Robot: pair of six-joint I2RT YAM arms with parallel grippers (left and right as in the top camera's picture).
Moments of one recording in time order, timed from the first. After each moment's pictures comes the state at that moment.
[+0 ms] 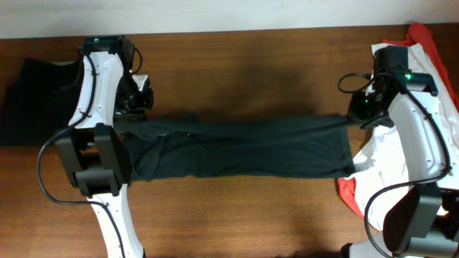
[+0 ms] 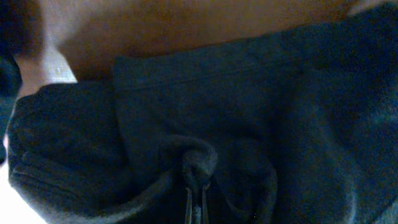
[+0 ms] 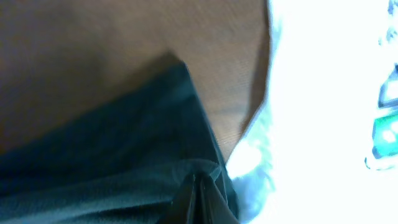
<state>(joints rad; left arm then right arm) 0.03 2.29 2.13 -1.61 0.08 0.02 -0.15 1.71 1.47 -1.09 0.09 0.20</state>
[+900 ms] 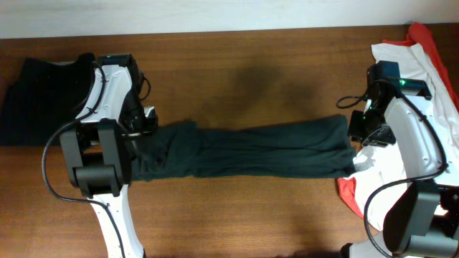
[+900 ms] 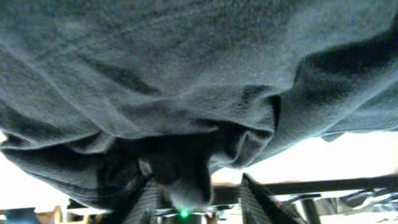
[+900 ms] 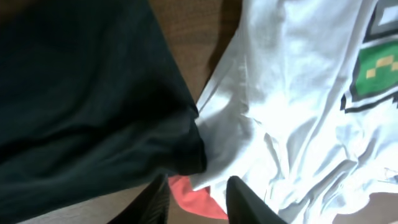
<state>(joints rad) 0.02 2.29 1.89 -1.68 0.07 -0.01 -0.15 1.71 1.39 -1.22 0.16 0.18</state>
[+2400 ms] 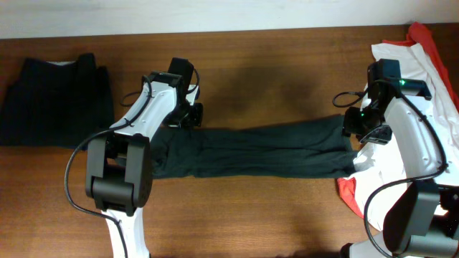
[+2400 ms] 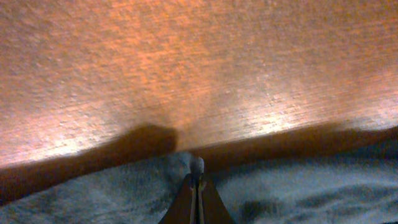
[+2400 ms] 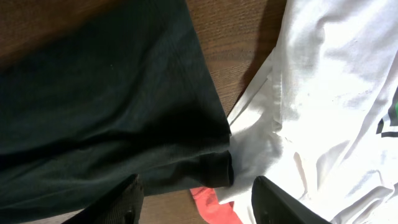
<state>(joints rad) -0.25 2.14 1.63 -0.97 0.11 -0.12 -0.15 1.71 1.39 -1.16 0.06 0.15</state>
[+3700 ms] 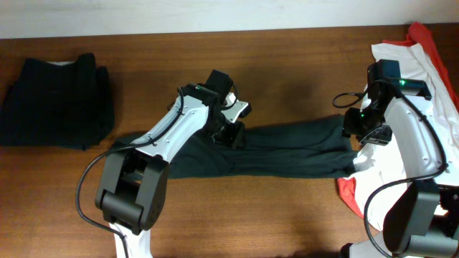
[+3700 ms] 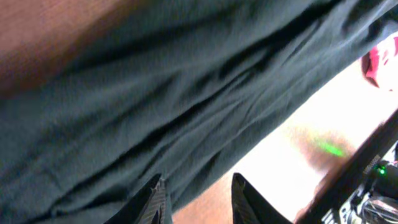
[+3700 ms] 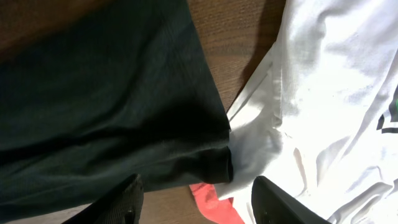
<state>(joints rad) -0.47 2.04 1.55 -0.97 0.49 0.00 -0.16 1.71 1.39 -1.17 0.06 0.15</state>
